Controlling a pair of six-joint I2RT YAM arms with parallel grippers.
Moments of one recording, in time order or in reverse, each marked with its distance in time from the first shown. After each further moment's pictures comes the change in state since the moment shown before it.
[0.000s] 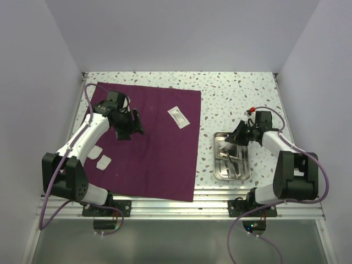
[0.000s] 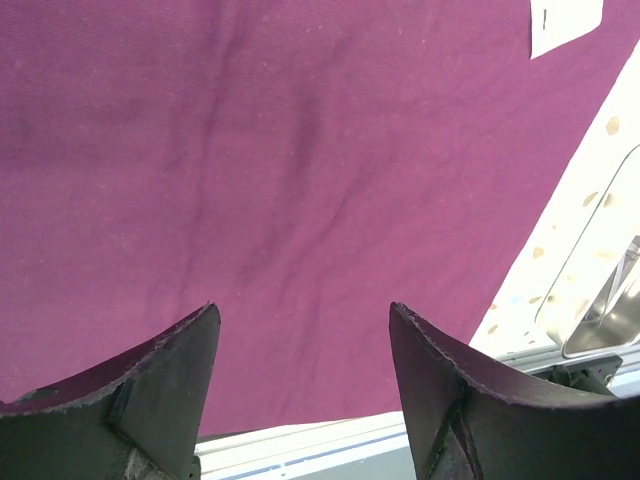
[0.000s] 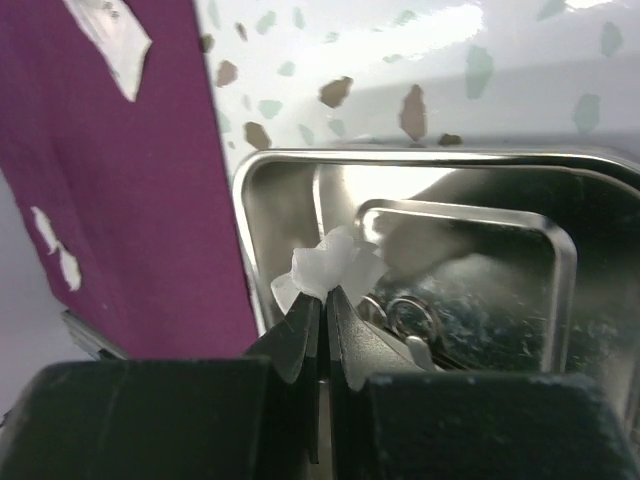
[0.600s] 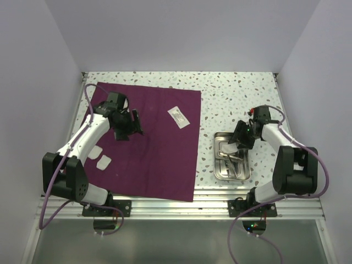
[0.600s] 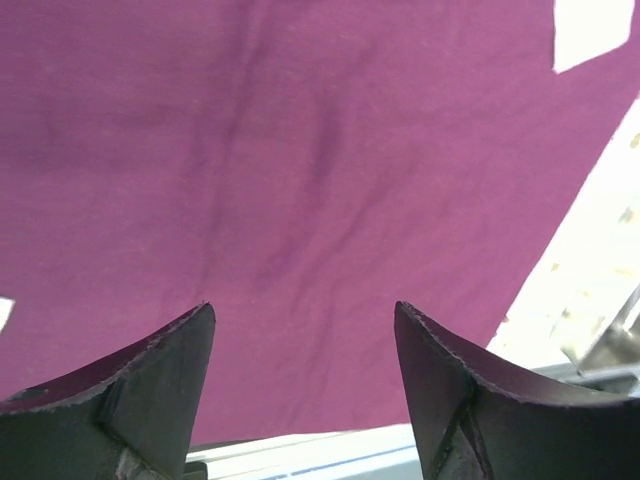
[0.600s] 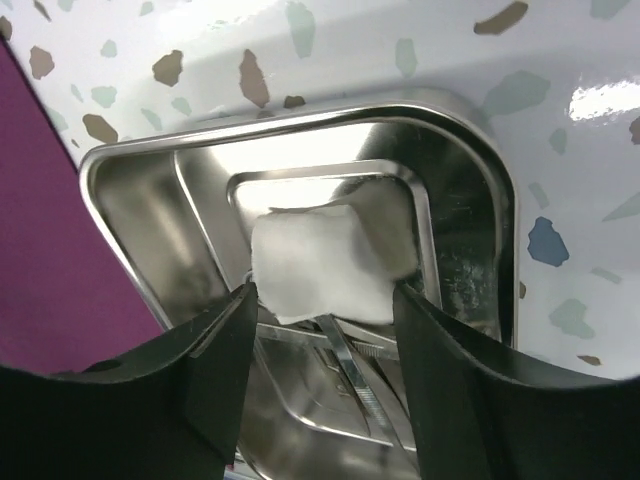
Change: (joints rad) left arm 0.001 0.000 -0.019 0.020 -0.032 -0.003; right arm 0.013 0.067 0.110 -0.259 0.254 -0.091
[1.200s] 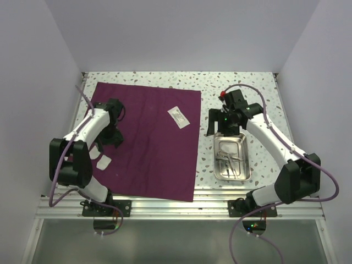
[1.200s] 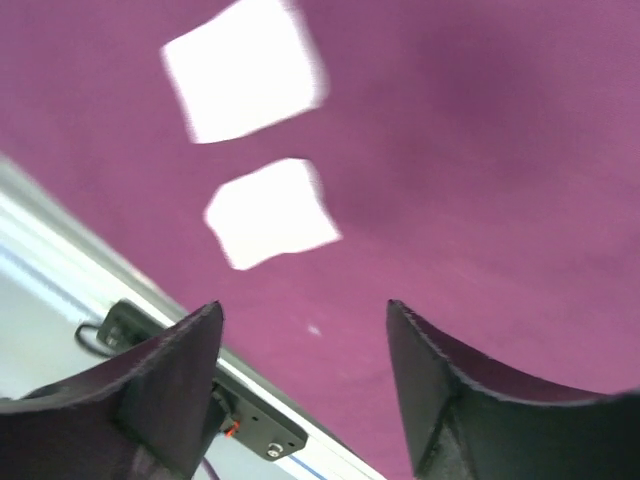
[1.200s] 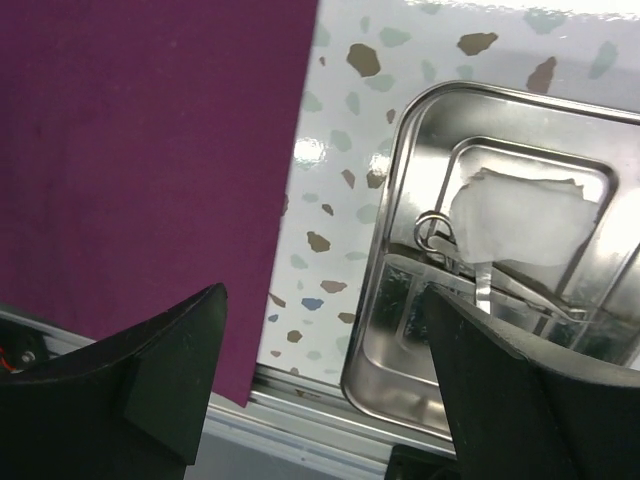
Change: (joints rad) left arm 0.066 0.142 0.027 -0.323 -0.557 -0.233; right arm 0.416 -0.059 0.375 -0.318 0.196 0.000
